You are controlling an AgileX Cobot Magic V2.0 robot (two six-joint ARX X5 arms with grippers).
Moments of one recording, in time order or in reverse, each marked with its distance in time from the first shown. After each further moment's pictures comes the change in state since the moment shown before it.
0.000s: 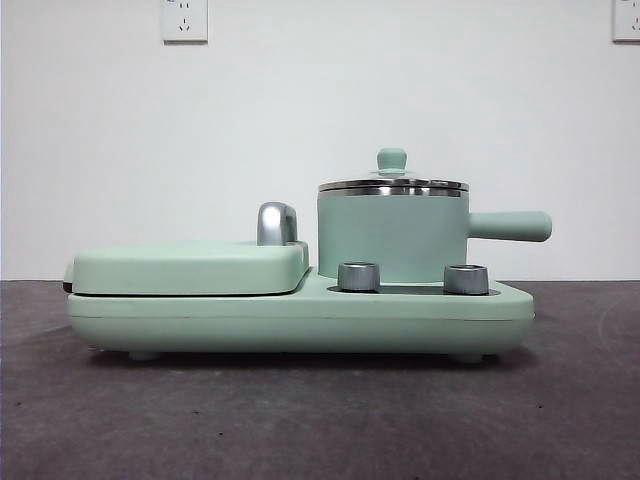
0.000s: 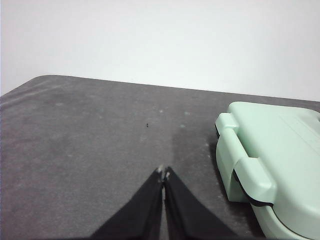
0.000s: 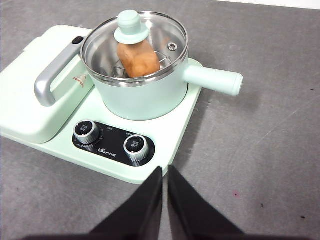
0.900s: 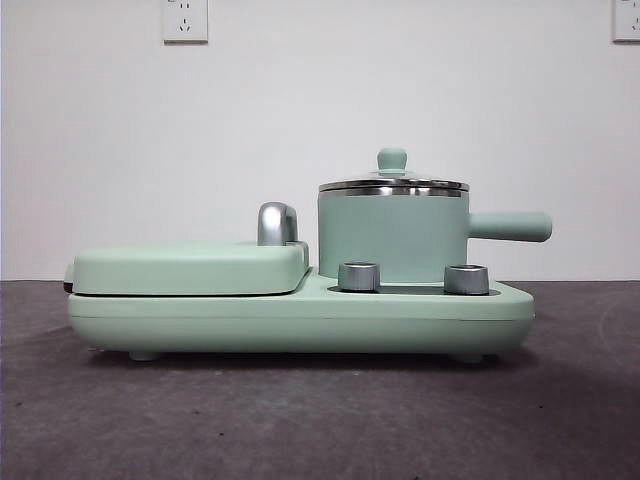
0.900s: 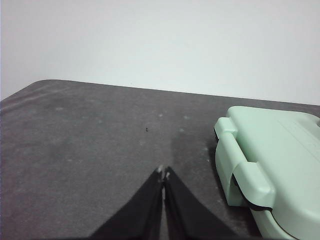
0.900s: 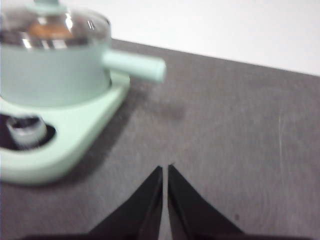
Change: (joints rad) left arm 0.000 0.000 0.000 0.014 0.000 0.000; right arm -0.230 -0.534 -0.737 0.521 0.030 -0.183
